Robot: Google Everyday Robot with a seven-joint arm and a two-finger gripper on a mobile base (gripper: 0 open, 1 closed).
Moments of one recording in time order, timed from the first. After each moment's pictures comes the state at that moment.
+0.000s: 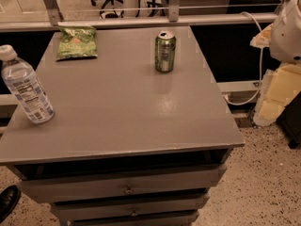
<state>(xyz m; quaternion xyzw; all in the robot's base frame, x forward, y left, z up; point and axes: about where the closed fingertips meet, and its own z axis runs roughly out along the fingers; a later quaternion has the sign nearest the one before) 0.438 -0.217 0.976 -0.60 0.78 -0.03 0.16</state>
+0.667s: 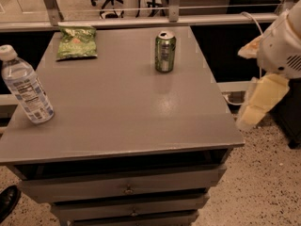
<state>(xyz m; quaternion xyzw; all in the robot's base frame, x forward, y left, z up) 0.446 -0.197 0.954 -0.59 0.78 0.02 0.19</state>
